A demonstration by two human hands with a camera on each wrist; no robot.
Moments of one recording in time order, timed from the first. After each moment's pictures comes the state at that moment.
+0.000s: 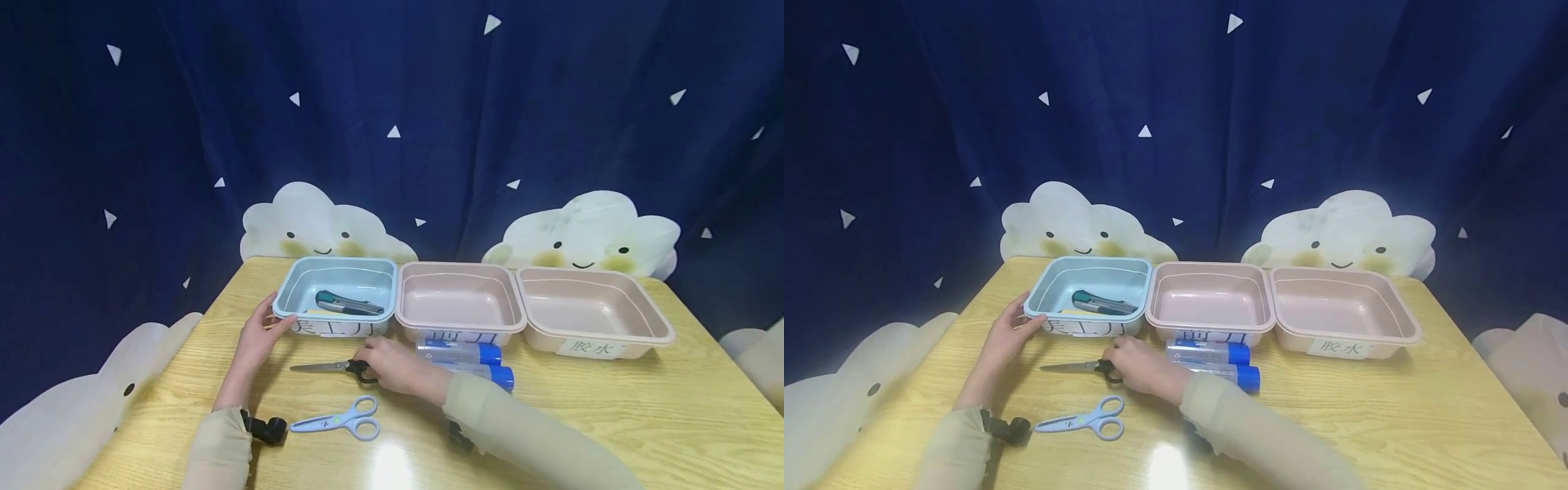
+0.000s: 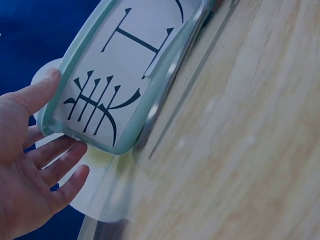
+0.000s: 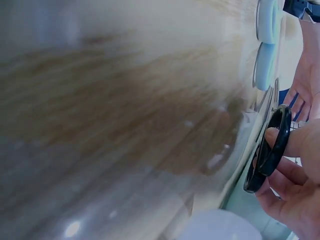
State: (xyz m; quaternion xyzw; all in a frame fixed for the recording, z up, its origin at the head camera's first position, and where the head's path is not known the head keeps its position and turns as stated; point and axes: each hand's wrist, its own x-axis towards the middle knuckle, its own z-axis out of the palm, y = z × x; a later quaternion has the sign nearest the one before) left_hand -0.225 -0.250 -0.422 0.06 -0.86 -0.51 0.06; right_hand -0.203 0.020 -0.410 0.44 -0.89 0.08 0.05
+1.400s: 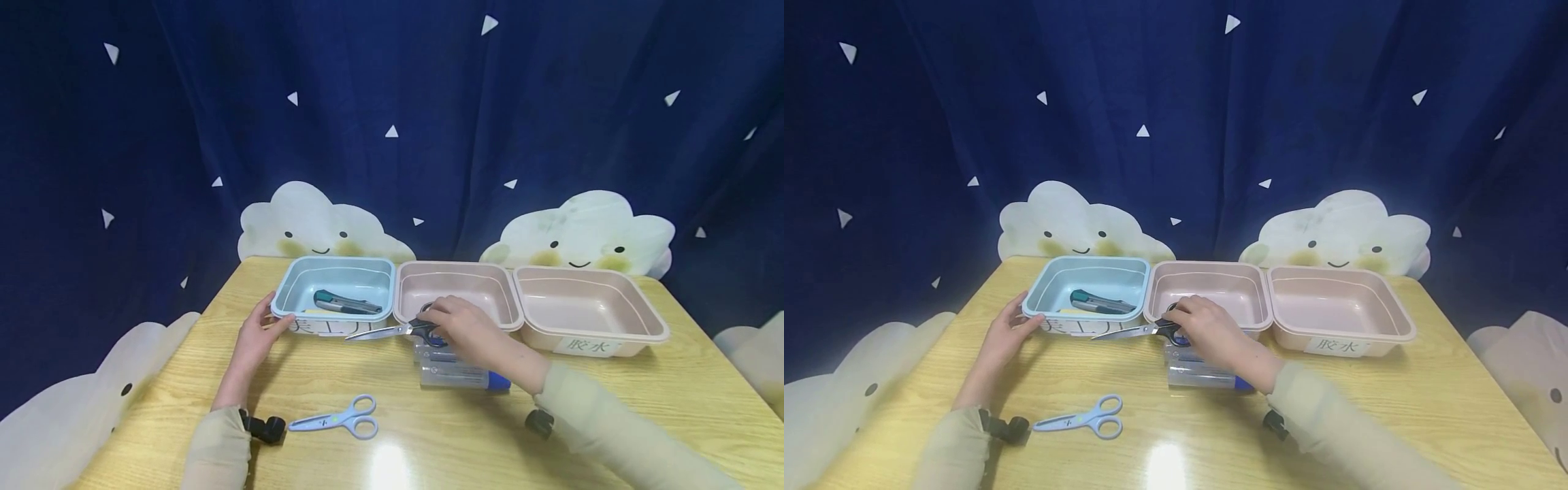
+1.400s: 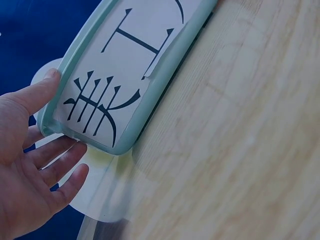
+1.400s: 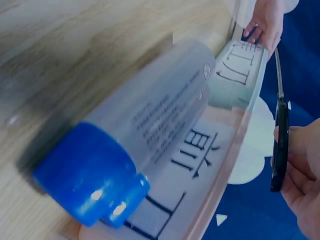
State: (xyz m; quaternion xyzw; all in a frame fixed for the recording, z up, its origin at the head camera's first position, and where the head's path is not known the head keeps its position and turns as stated) left_hand -0.224 -0.251 -0.422 0.06 -0.86 -0.51 0.06; right_hand -0.202 0.127 -0.347 0.43 -0.87 0.09 0.23
